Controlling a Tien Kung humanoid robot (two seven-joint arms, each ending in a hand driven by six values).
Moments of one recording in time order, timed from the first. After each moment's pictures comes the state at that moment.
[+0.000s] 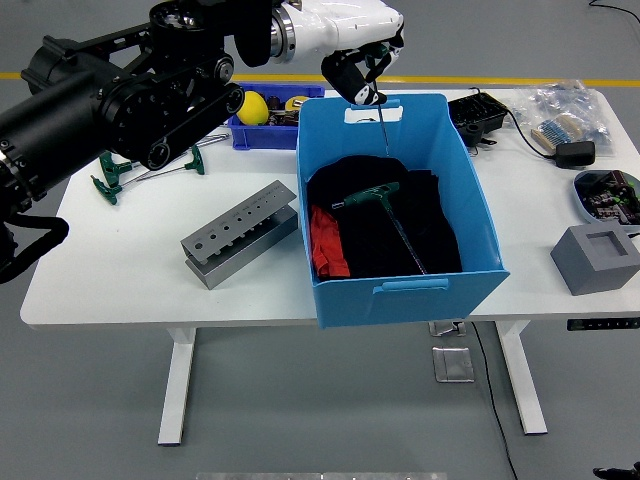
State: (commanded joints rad) left arm -1.43 0.06 -0.31 -0.70 1.68 -0.08 -0.28; right arm 0.27 -0.23 0.75 0.22 -1.31 -0.05 -0.24
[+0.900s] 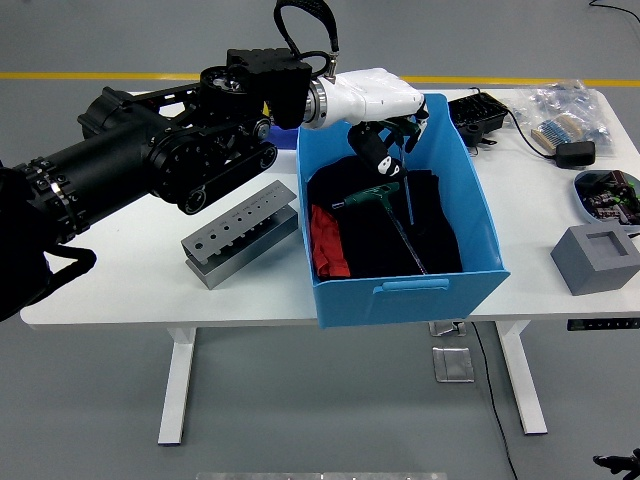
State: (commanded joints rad) left arm -1.39 0.00 -0.20 -0.64 1.61 -0.10 -0.28; right arm 0.29 -0.24 0.75 0.22 -1.34 -0.04 -0.24
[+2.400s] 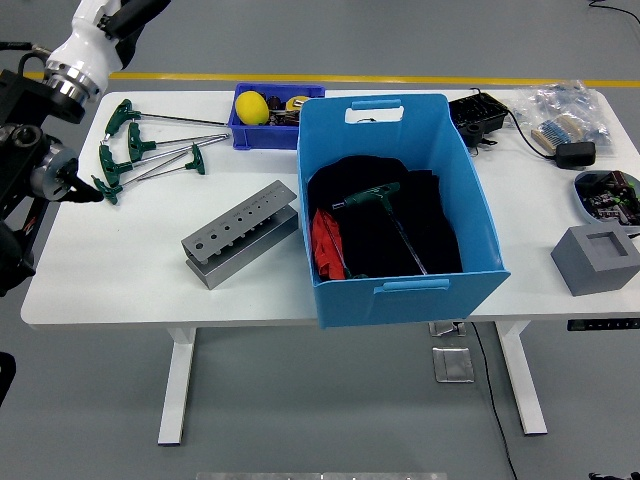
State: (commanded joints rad) left arm -0.67 0.31 -1.26 -1.14 1.01 -0.05 -0.16; right arm 0.23 -0.23 0.41 0.21 -0.83 -0.15 -0.13
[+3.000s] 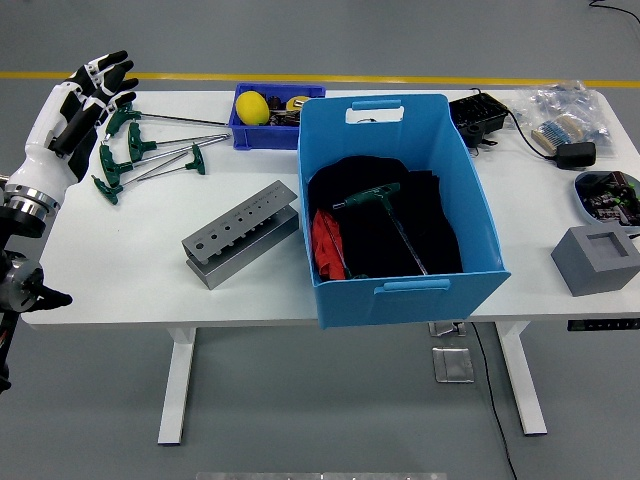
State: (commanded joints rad) left arm -0.27 0.27 -1.46 -1.35 1.12 -0.03 -0.12; right arm 0.18 -0.21 0.25 0.19 -0.54 -0.14 -0.07
